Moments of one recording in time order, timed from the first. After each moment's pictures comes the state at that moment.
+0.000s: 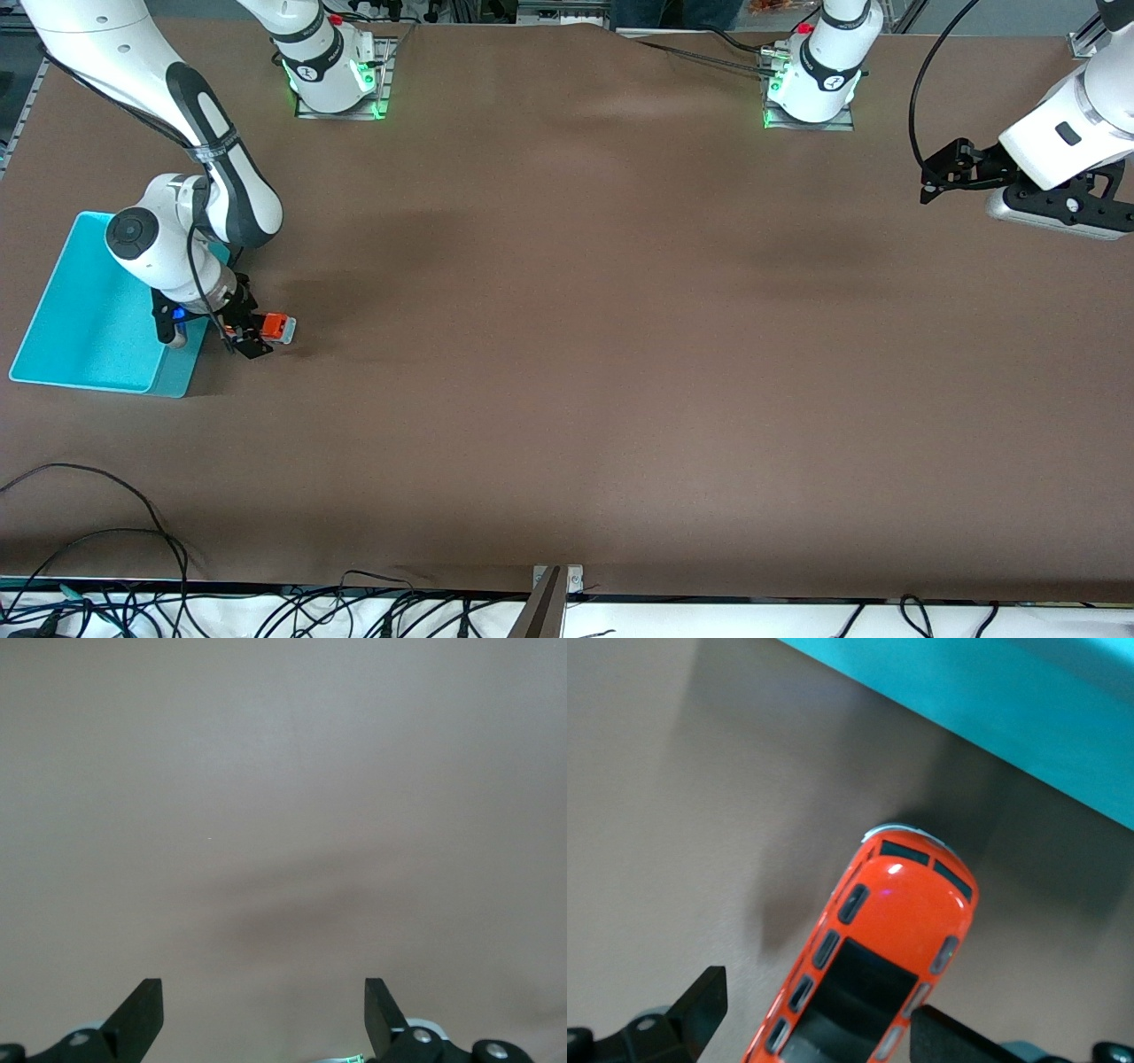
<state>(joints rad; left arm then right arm) -0.01 -0.04 -0.06 -1.67 0.00 1.53 0.14 -0.02 0.43 -0.05 -2.22 0.00 2.75 1.10</state>
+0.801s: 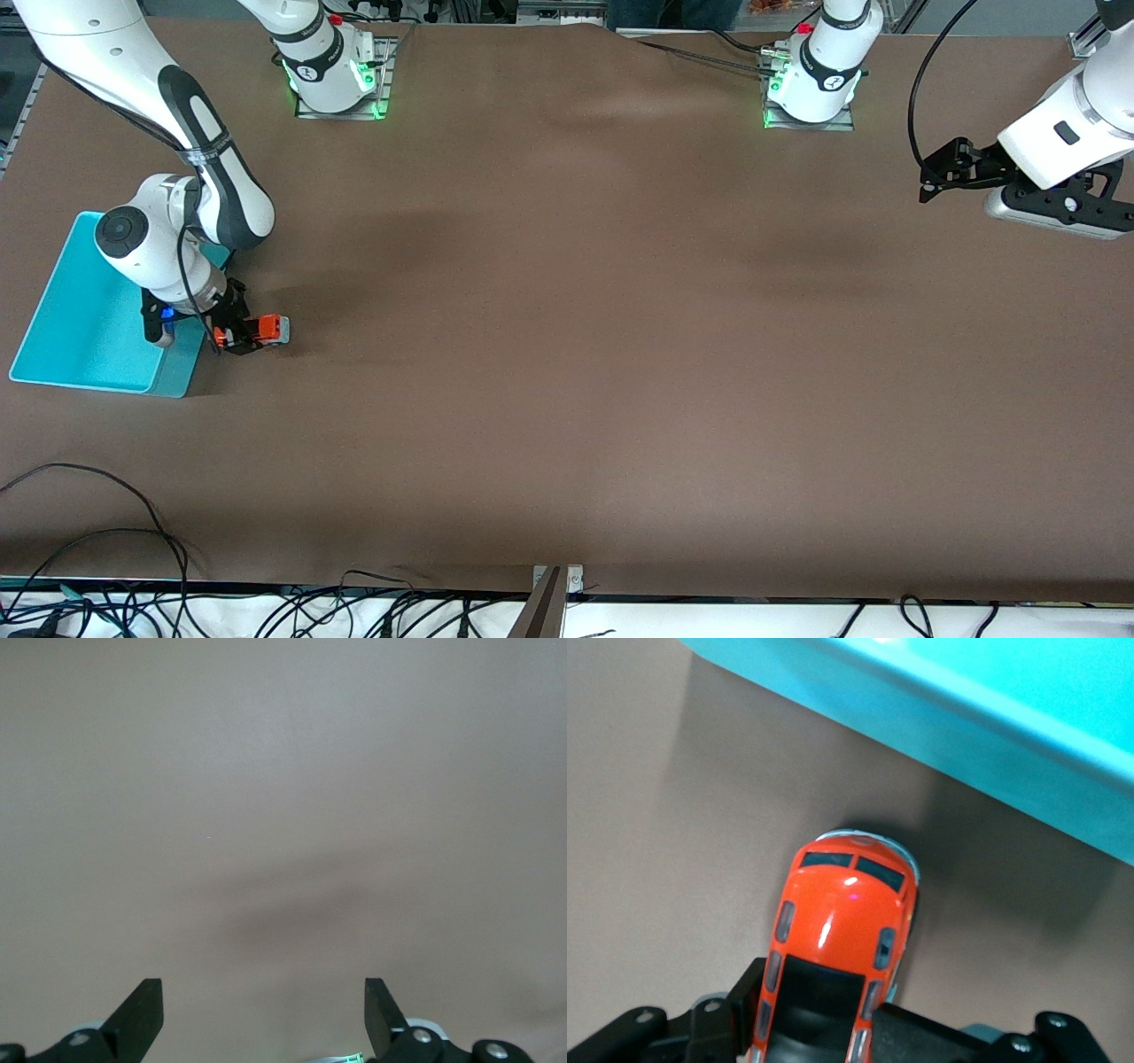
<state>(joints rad) -0.01 -0.04 -0.06 -1.67 0.00 1.53 0.14 -0.05 0.44 -0.06 -2.22 0.00 2.77 1.10</state>
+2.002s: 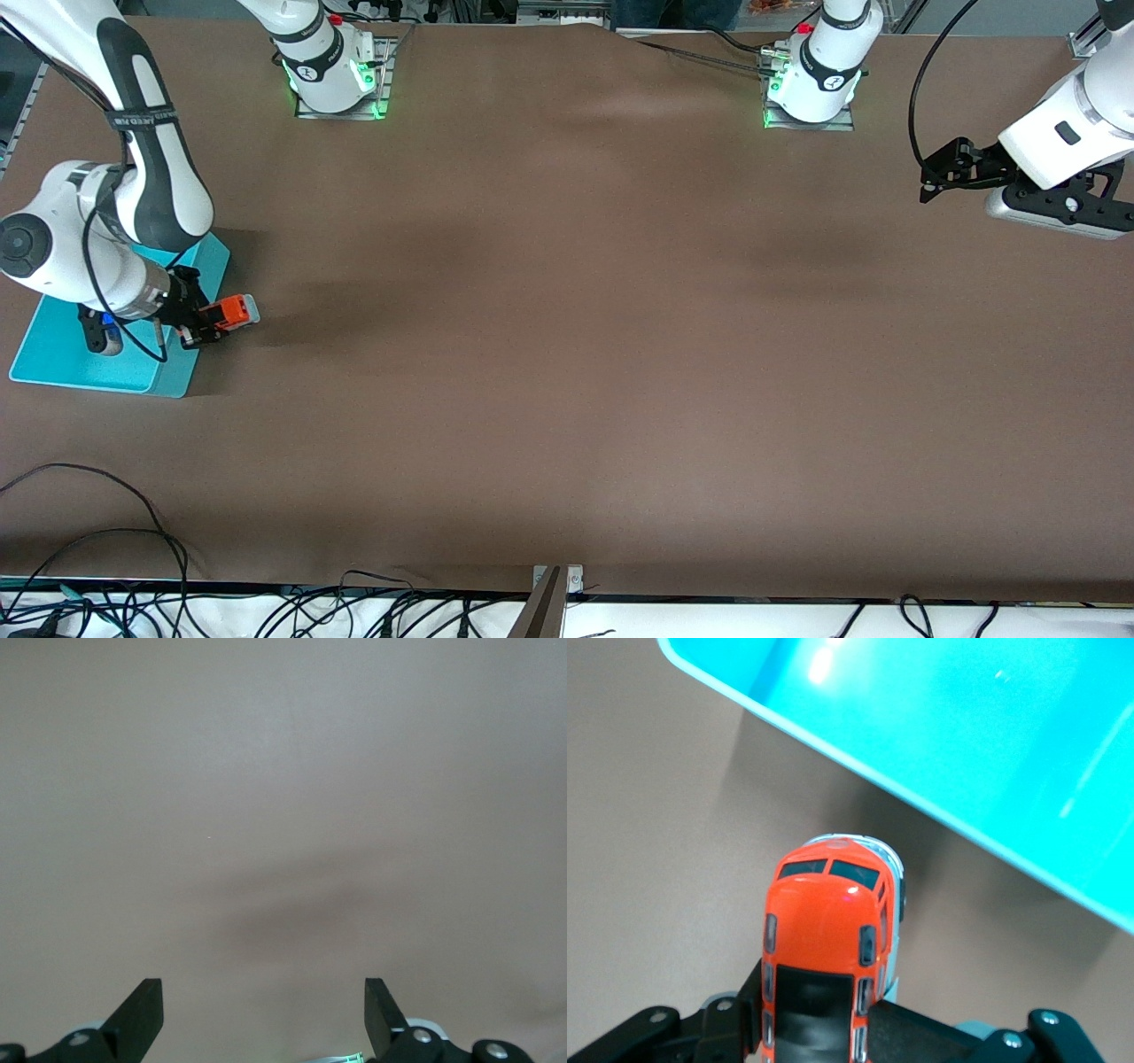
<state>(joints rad) -0.01 -0.04 -0.06 -1.67 0.00 1.53 0.14 -0.05 0.32 -0.07 -2.00 -0.01 2.26 1.03</state>
